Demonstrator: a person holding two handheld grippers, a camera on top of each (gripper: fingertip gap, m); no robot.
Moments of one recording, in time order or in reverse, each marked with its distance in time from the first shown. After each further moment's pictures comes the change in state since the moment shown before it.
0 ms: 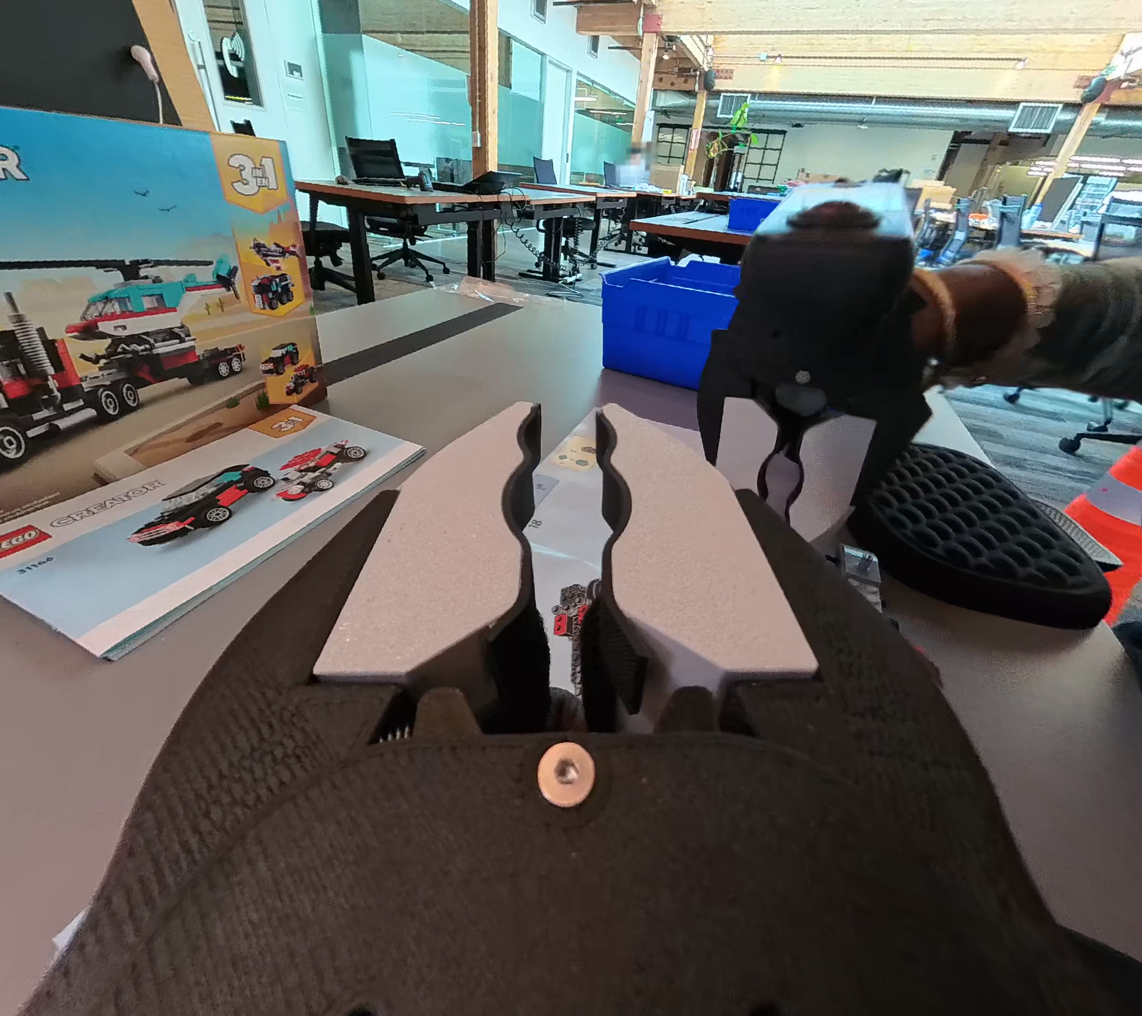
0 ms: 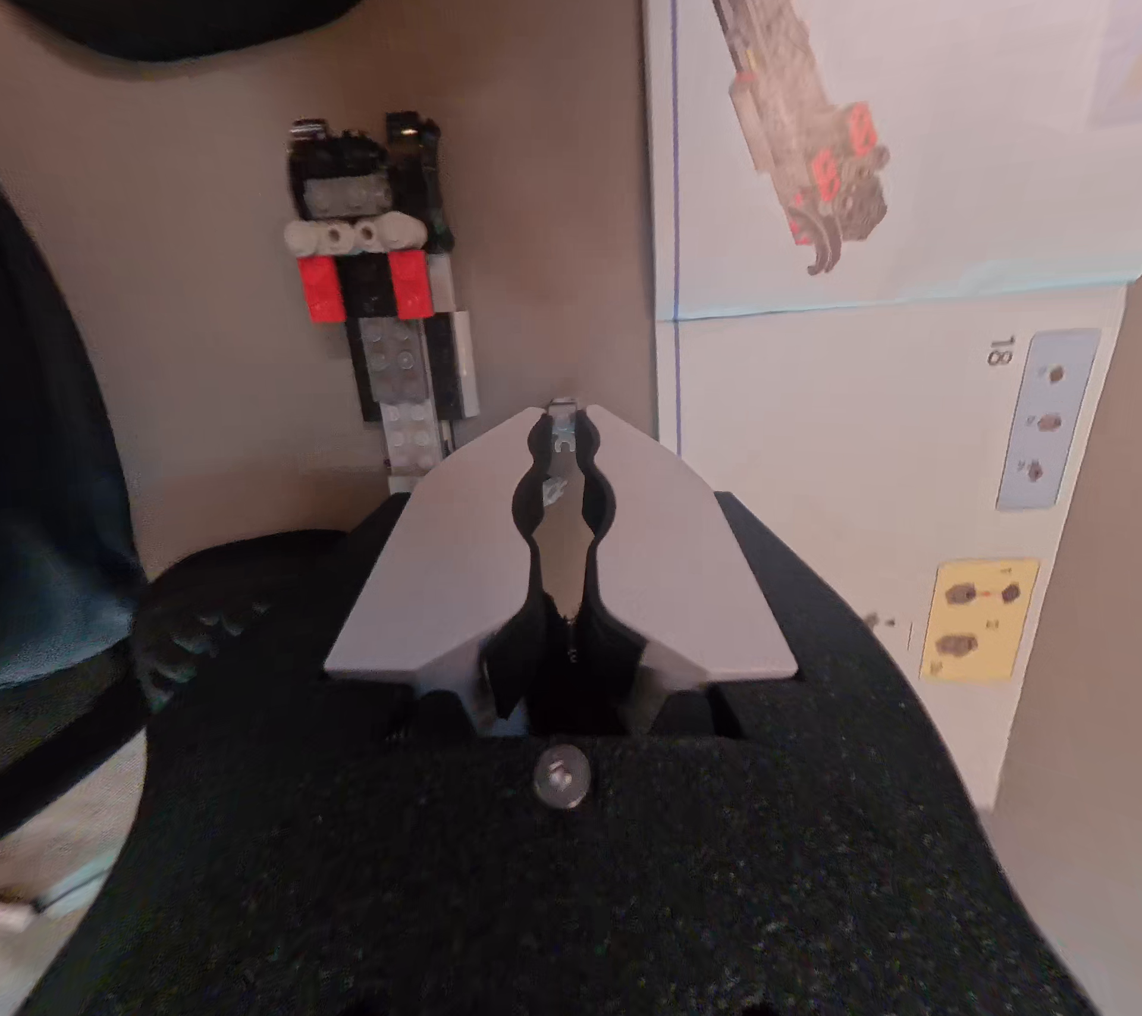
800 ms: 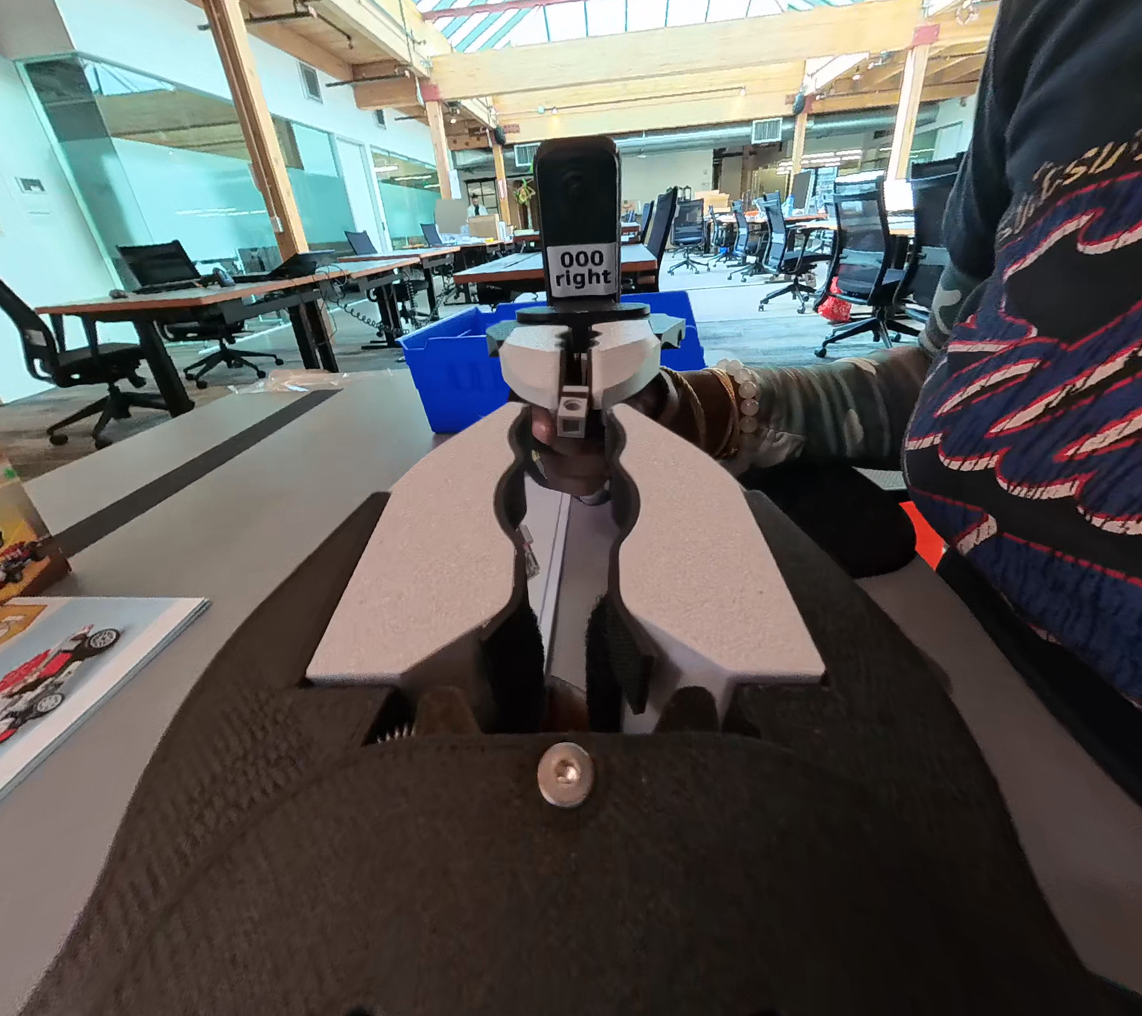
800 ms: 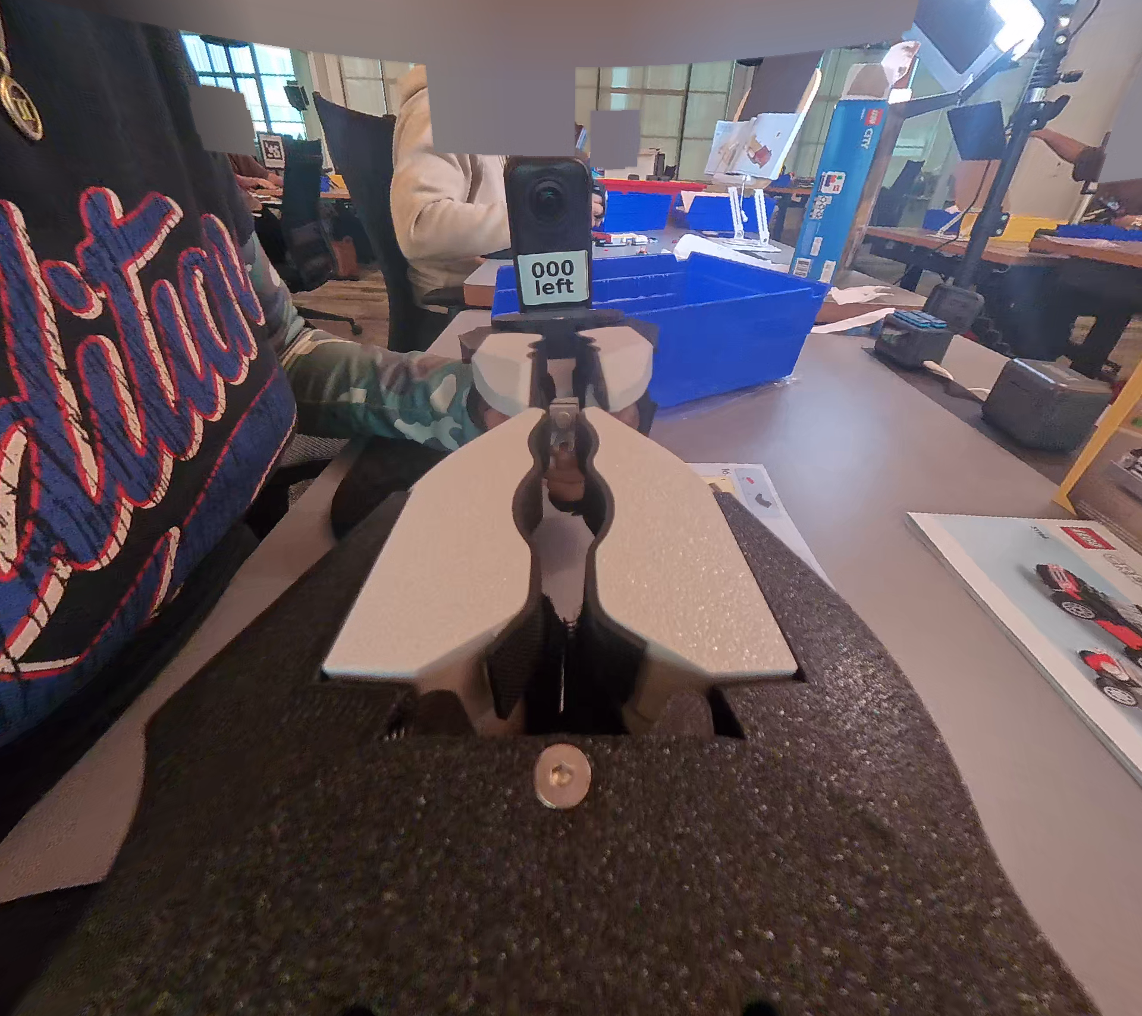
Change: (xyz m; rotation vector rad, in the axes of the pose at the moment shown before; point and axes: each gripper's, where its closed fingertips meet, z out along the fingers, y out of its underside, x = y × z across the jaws) left arm 0.092 -0.004 0.021 0.085 0.349 0.122; right arm -0.009 -0.064 -0.117 1.365 -0.014 -0.178
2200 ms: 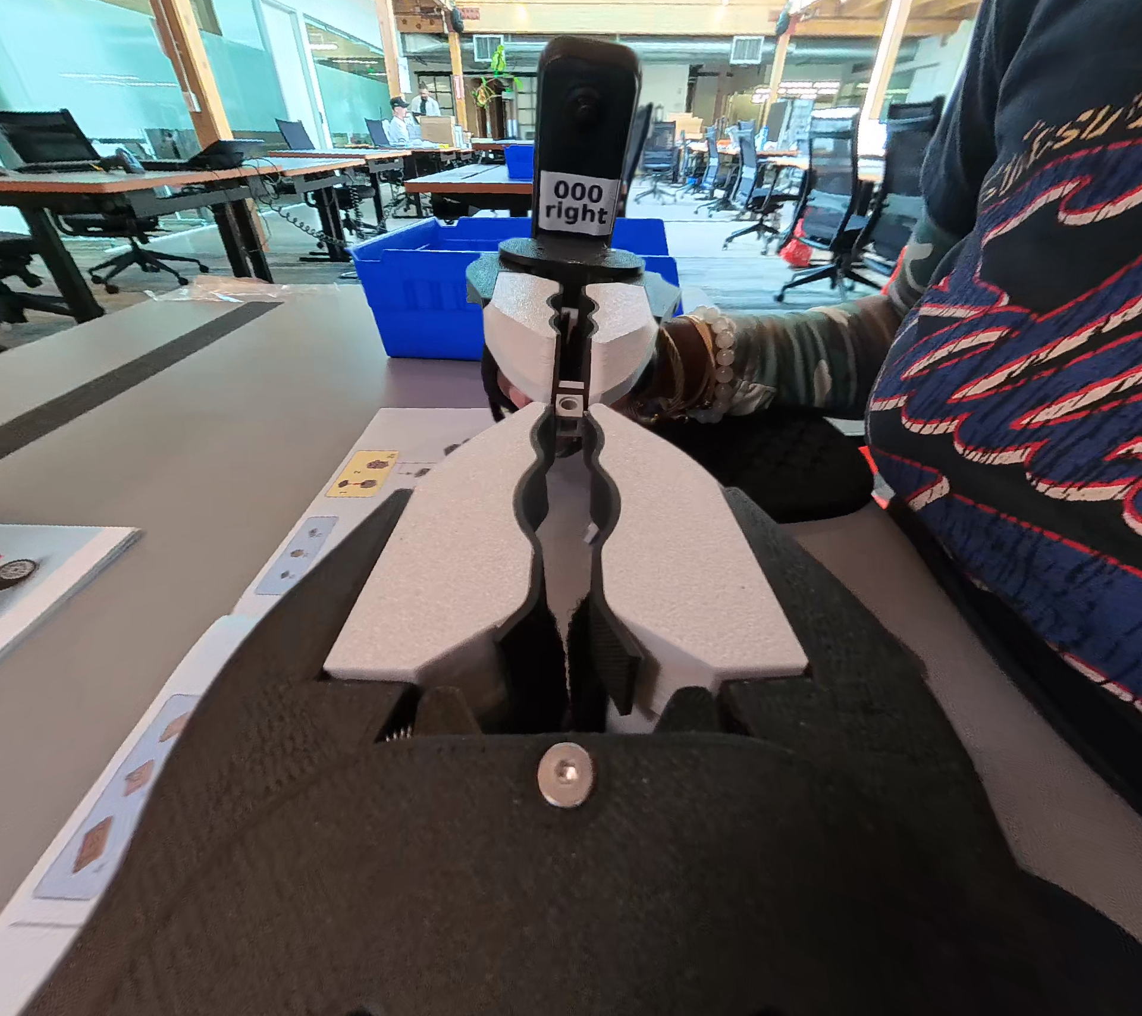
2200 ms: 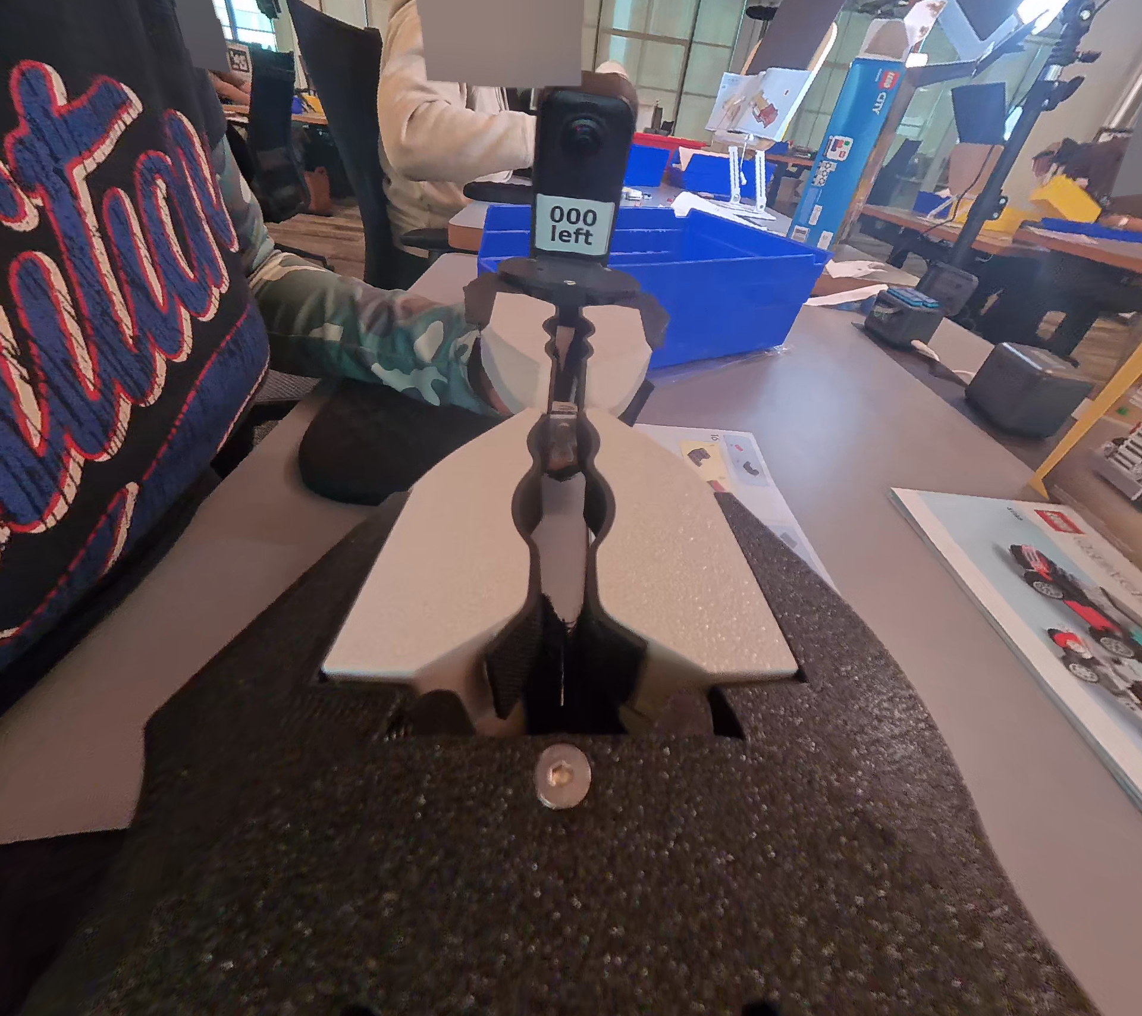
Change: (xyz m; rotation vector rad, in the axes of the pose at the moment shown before) left arm 0.004 0.025 0.000 -0.138 0.057 -0.099; right arm -0.001 0.022 0.003 -0.079 0.012 -0.079
